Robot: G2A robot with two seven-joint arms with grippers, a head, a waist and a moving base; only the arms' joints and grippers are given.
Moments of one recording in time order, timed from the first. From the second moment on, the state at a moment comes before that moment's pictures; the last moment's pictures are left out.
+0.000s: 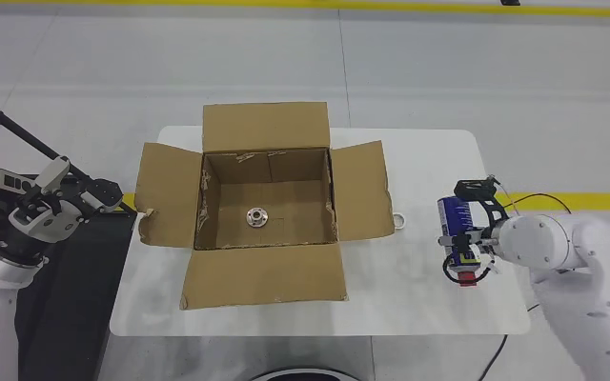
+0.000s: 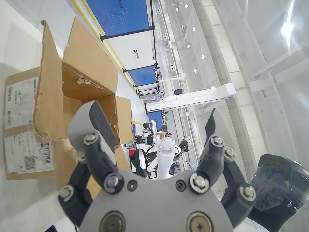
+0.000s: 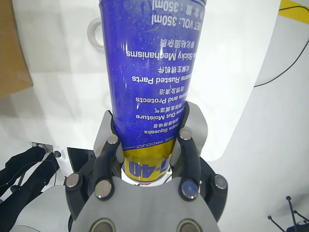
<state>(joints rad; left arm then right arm) 1.65 -1.01 -2.15 -1.93 -0.70 0.02 -0.81 -1.00 -0.82 1.32 -1.86 -0.79 0.29 1.53</state>
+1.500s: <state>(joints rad) 1.65 -1.01 -2.15 -1.93 -0.70 0.02 -0.81 -0.79 -0.92 0.99 -1.55 -0.72 0.45 1.37</state>
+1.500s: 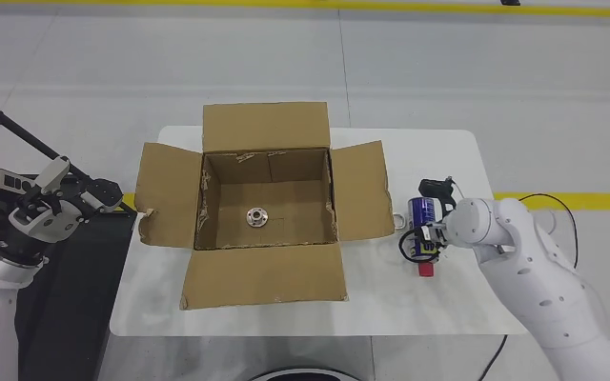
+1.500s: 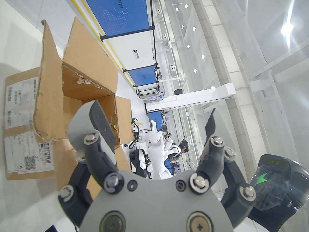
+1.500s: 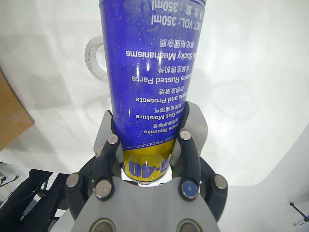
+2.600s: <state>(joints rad) 1.65 -1.01 -2.15 -1.93 -0.70 0.02 -0.81 -0.76 -0.91 0.98 -1.51 -0.71 0.44 1.38</state>
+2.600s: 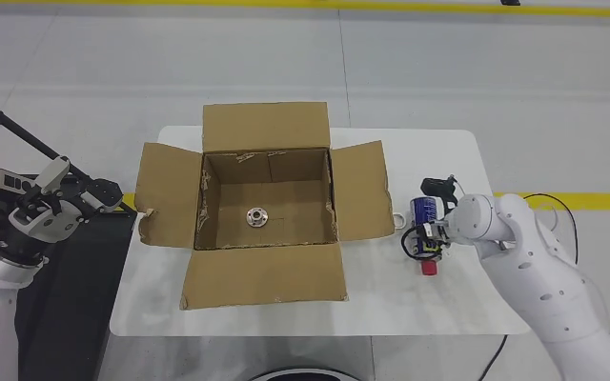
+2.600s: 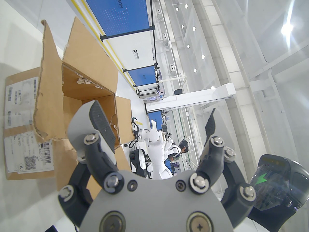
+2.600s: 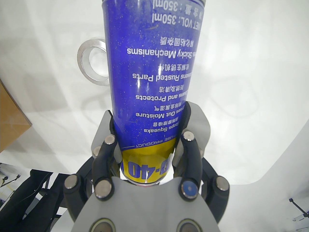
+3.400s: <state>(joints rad) 1.65 -1.01 -2.15 -1.93 -0.70 0.02 -0.81 -0.76 -0.90 1.02 -1.57 -0.76 0.44 1.38</state>
